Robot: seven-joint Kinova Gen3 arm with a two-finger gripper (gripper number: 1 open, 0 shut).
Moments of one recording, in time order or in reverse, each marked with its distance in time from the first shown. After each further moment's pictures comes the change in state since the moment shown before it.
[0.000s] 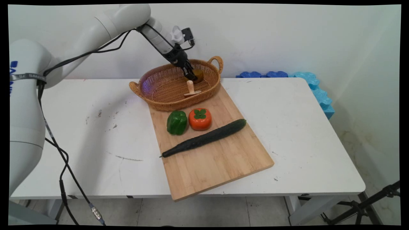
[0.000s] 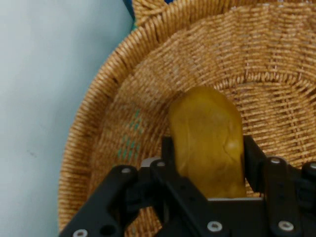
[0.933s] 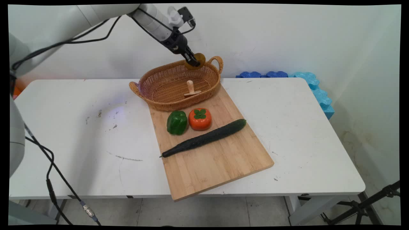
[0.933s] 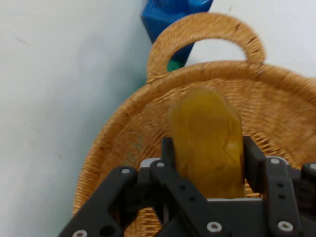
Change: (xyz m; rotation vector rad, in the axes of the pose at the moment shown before) arm 0.032 0.047 -0.078 0.118 0.071 -0.122
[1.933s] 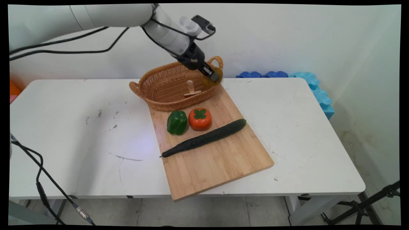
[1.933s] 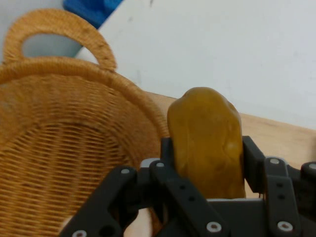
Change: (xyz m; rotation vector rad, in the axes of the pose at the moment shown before) arm 0.020 0.121 -0.017 -0.061 -0.004 -0.266
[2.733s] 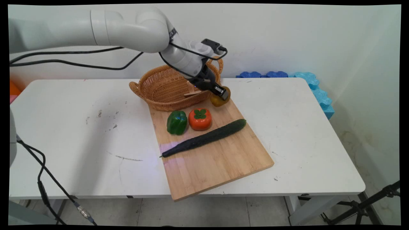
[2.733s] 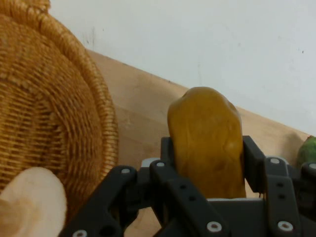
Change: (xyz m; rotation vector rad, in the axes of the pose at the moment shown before) arm -0.023 0.042 0.048 -0.018 -0.041 -0.149
